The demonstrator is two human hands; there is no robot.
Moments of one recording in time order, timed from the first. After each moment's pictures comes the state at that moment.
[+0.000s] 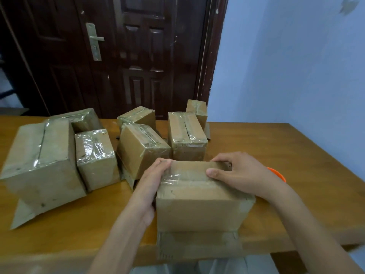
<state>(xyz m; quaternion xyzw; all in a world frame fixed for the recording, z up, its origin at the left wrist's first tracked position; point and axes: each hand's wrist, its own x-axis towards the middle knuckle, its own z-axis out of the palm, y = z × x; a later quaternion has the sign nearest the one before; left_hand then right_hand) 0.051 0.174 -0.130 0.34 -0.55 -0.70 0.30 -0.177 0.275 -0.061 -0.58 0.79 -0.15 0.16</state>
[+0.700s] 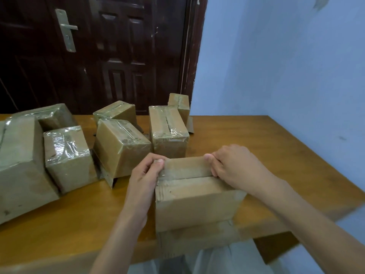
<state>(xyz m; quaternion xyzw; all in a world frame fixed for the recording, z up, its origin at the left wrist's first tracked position) 0.015 0.199 -0.136 0.34 -0.60 -0.60 0.41 -0.198 0.282 -0.073 -0.61 0.79 -0.06 -0.02</state>
